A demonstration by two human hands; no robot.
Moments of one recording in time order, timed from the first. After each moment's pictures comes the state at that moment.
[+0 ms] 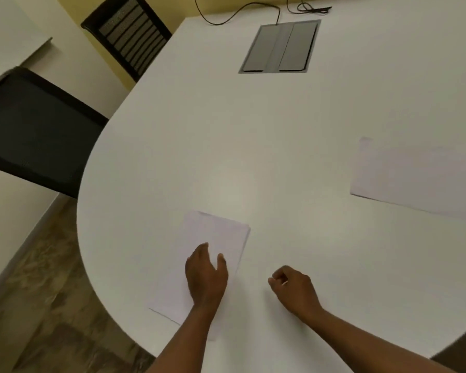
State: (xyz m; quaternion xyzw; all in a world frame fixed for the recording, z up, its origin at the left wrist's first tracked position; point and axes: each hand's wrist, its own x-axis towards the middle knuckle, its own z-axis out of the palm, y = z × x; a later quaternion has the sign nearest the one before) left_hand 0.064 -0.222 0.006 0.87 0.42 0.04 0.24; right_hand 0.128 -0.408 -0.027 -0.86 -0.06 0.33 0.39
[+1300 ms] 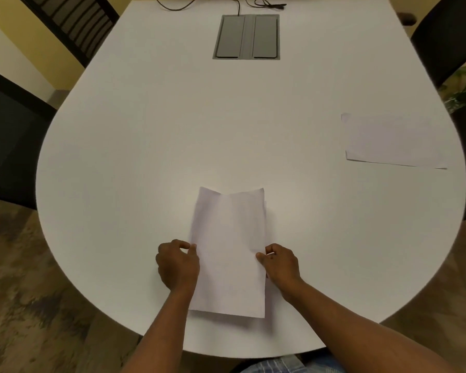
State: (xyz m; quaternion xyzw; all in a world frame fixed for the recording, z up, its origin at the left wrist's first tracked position) left_hand 0.010 -0.051 0.001 0.84 0.44 0.04 0.30; right_hand 0.045 -0.253 -0.016 -0.82 0.19 0.27 0.46
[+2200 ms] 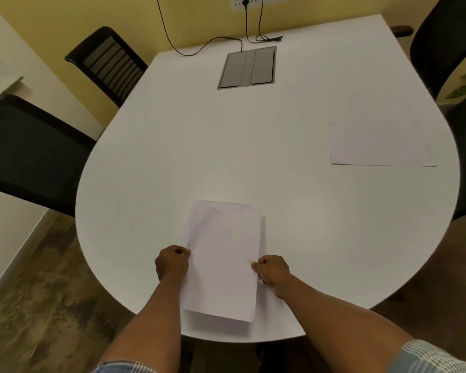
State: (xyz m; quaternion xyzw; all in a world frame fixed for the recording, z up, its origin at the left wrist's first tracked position) left_hand -0.013 -0.089 0.023 0.80 0.50 0.00 0.34; right_hand 0.030 -0.318 -0.028 -0.78 0.14 0.37 0.48
